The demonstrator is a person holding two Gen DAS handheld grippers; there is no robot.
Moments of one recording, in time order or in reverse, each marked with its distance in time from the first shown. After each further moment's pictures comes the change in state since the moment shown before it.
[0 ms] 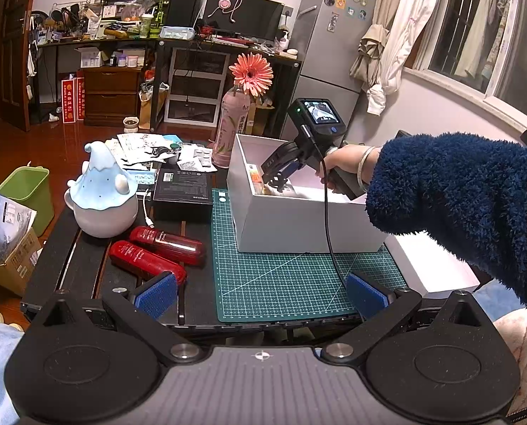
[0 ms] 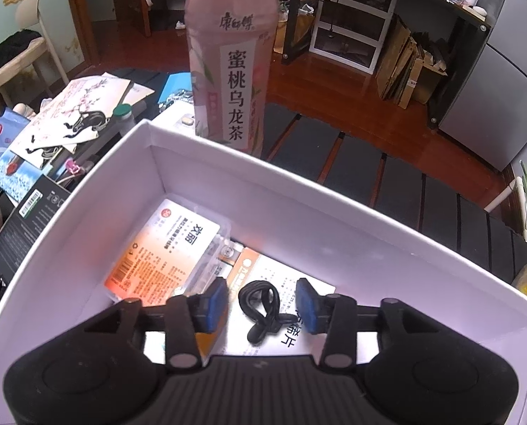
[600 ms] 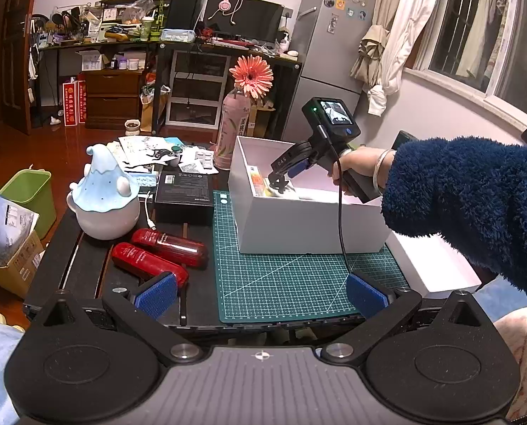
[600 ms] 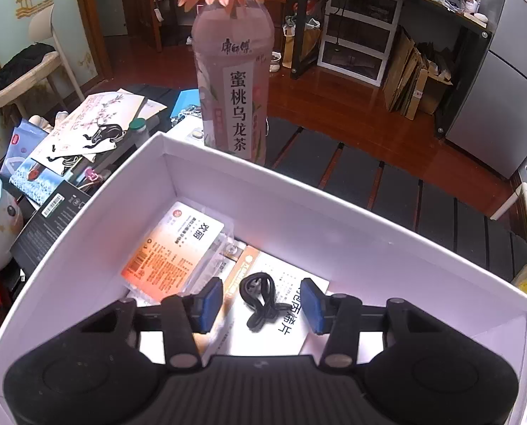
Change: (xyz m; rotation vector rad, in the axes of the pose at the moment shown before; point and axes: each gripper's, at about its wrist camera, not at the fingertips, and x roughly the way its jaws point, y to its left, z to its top) left arm 0.003 0.000 -0.001 0.008 -0.007 0.008; right arm -0.020 -0.008 -0.012 -0.007 -0.045 0.045
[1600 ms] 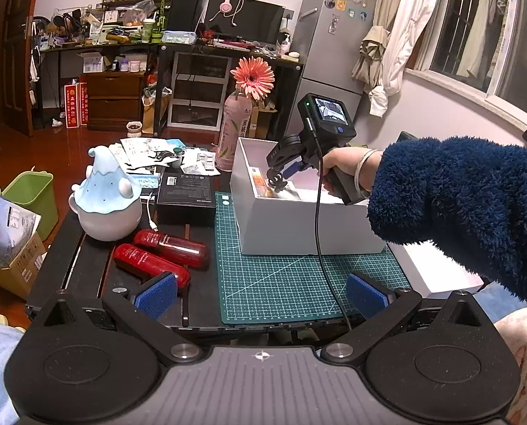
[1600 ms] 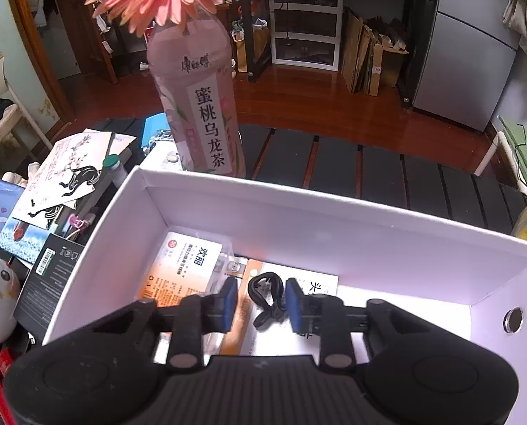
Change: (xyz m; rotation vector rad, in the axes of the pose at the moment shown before) left arm -0.006 -0.004 -0.001 0.004 -0.007 0.008; right arm 0.001 0.004 0.004 0.225 -0.027 -0.044
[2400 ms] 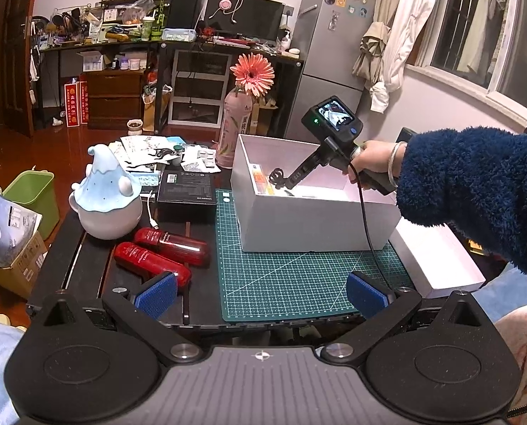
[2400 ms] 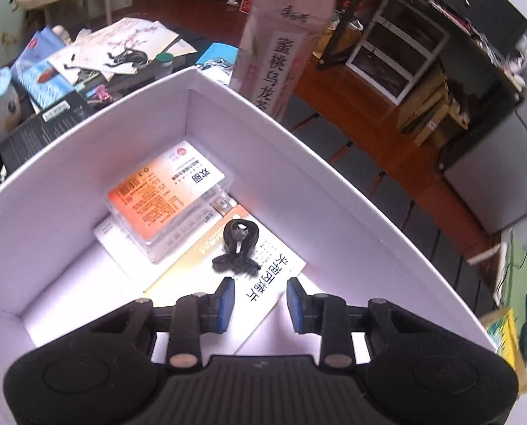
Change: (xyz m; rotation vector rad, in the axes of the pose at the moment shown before) left arm 0.005 0.001 0.000 0.006 0.014 0.007; right arm 0.006 0.016 -0.016 -0.540 0.096 -0.074
